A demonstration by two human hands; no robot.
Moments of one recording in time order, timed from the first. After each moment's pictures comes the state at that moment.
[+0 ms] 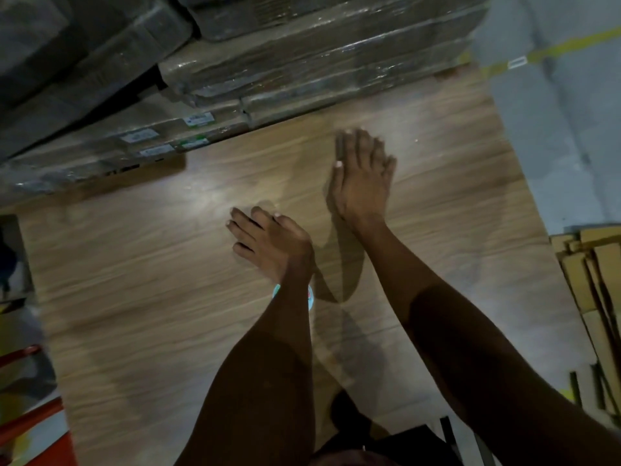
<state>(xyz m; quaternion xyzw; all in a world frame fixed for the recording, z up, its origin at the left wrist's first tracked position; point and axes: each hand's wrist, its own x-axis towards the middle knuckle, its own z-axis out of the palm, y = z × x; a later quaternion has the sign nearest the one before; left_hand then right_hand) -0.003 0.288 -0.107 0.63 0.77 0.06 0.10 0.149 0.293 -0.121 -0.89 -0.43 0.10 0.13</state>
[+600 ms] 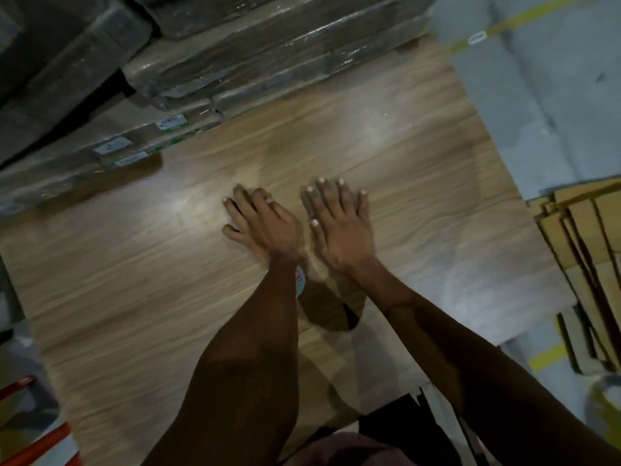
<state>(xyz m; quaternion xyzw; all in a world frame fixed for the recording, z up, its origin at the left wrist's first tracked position) -0.011 0.286 -0.114 0.72 0.68 0.07 0.11 0.083 0.186 -0.119 -0.84 -0.53 0.10 0.06</state>
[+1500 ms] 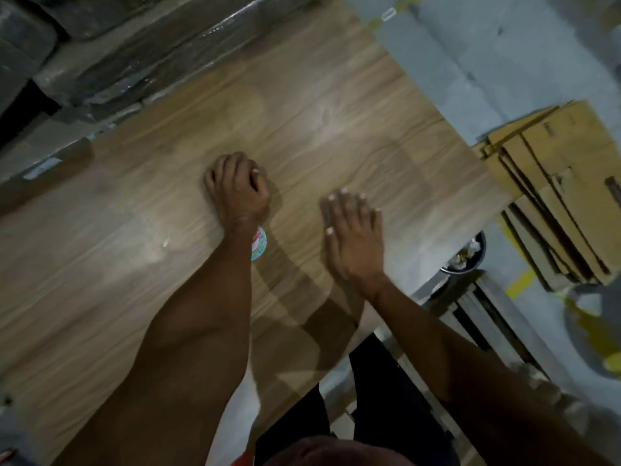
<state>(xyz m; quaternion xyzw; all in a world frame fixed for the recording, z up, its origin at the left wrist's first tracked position) -0.024 0.272 -0.126 0.89 0.37 0.24 0.13 0.031 0.030 -0.115 -0.92 -0.36 0.09 0.08</state>
